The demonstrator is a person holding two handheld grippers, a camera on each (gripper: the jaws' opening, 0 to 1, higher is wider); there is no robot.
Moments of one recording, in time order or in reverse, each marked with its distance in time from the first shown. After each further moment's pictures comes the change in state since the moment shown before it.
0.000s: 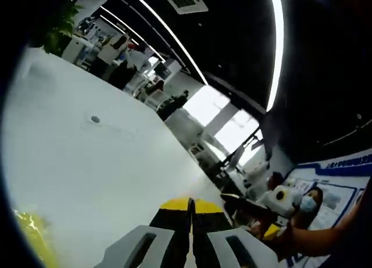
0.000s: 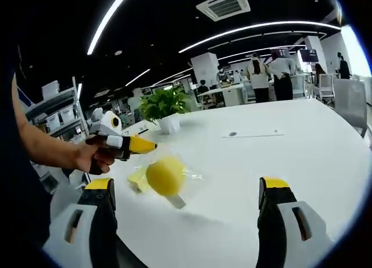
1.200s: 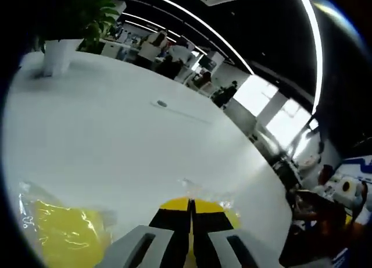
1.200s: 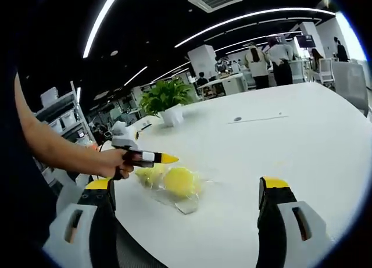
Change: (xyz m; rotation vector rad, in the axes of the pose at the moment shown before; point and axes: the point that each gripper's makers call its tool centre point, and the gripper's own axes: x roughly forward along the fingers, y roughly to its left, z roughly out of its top) left arm -0.018 0.140 -0.031 0.045 0.066 0.419; right arm 0.004 0.016 -0.031 0.079 0.044 0.016
